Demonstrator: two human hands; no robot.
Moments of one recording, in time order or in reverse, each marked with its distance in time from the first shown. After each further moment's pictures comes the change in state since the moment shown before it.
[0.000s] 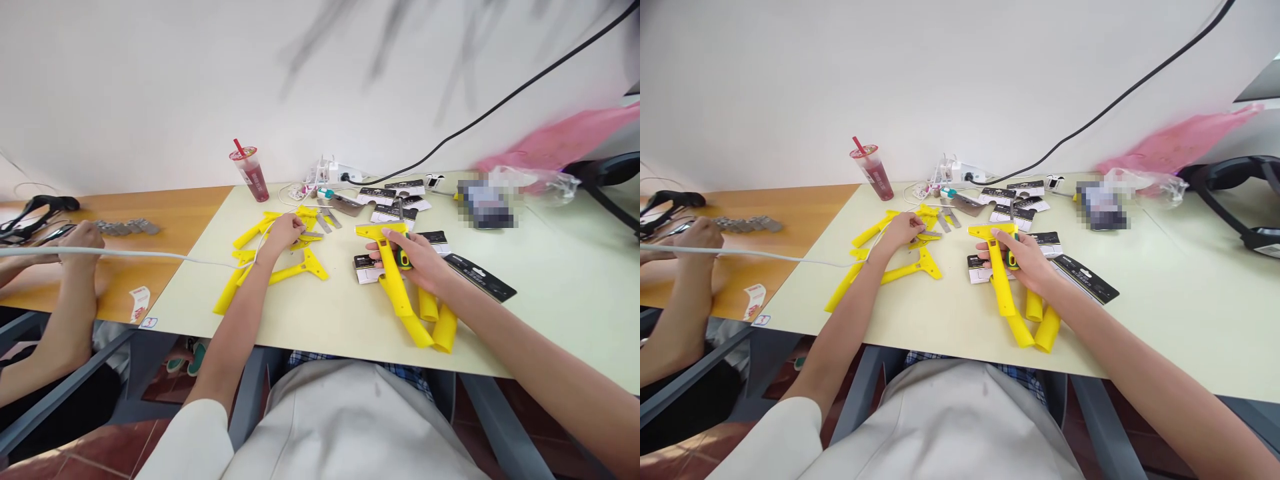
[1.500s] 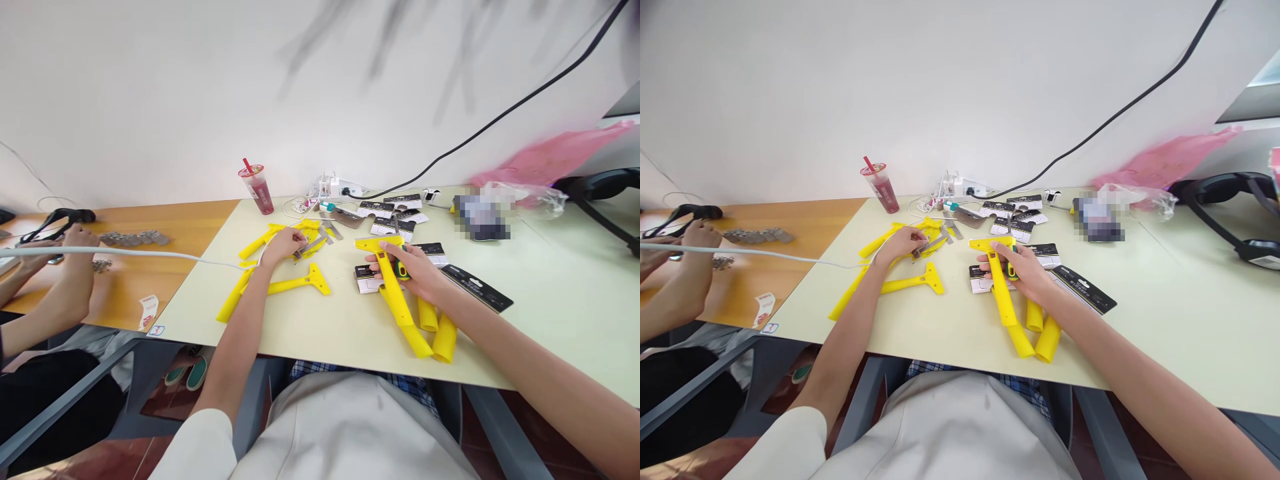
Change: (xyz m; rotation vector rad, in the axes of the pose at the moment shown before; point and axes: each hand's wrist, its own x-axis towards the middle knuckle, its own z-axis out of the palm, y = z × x) left_hand -0.003 -0.012 -0.015 -0.084 -0.156 0.032; right_hand -0.008 -0.007 0.007 -0.054 0.010 0.030
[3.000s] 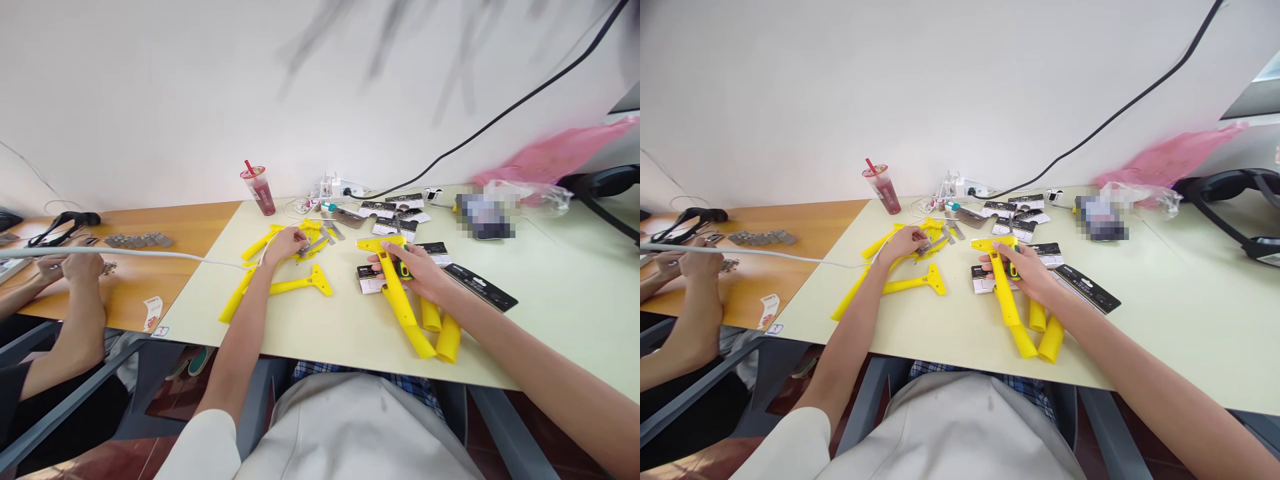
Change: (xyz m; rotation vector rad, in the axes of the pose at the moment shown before) left_hand 0.005 -0.005 0.000 -0.002 0.049 0.064; right_hand 0.004 0.002 -0.003 -0.006 -0.005 0.007
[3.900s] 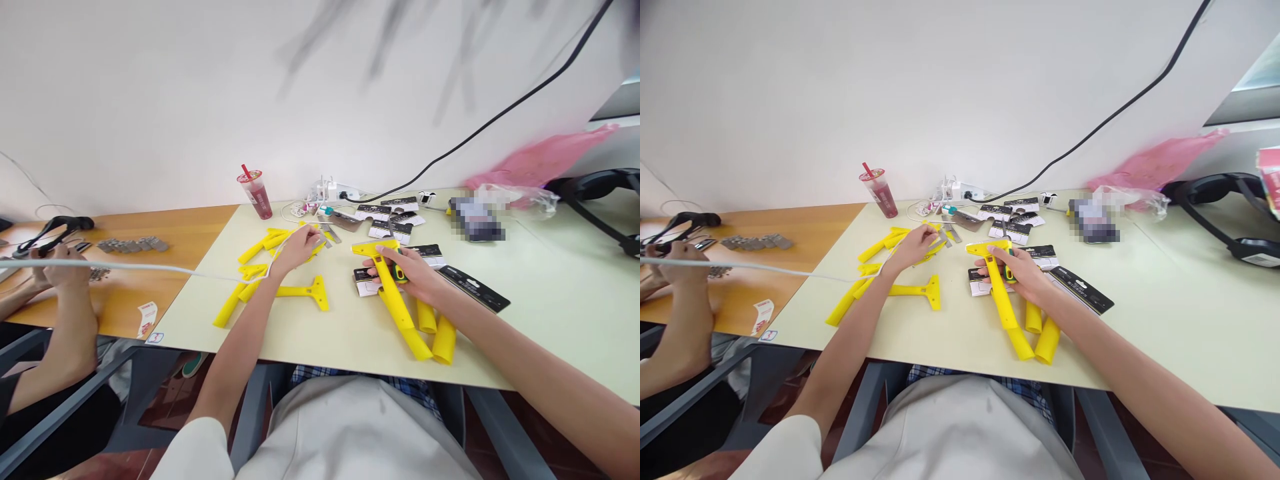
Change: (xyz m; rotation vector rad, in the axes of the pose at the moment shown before) left_hand -0.016 0.042 0.026 -0.106 0.118 0.280; right_hand 0.002 0.000 -0.002 -0.021 -0.028 0.025
